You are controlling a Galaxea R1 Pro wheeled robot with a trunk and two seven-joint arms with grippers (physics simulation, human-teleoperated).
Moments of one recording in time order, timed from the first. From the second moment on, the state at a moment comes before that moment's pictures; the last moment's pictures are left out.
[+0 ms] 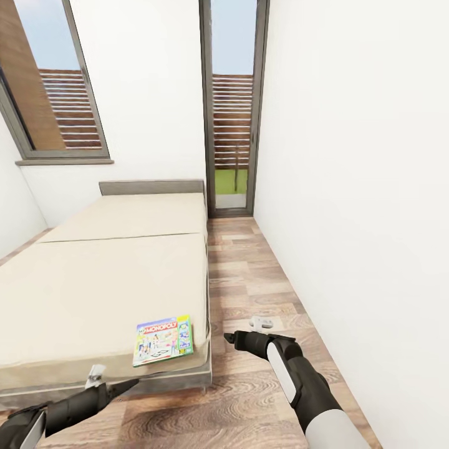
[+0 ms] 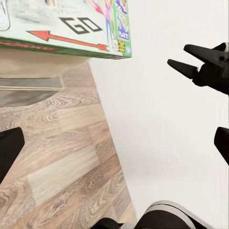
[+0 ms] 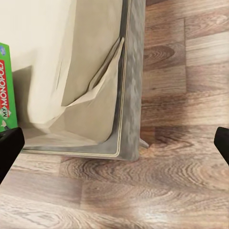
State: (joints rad) left arm -0.41 0.31 0.29 -0.53 0.14 0.45 -1.34; right arm -0.53 0.17 0.10 -0.91 -0.25 0.61 0.13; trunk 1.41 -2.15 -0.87
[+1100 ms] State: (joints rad) left arm -0.40 0.36 0.30 -0.50 0.15 0.36 -1.57; right arm -0.53 0.17 0.10 -0.91 -0.25 0.61 0.13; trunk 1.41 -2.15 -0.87
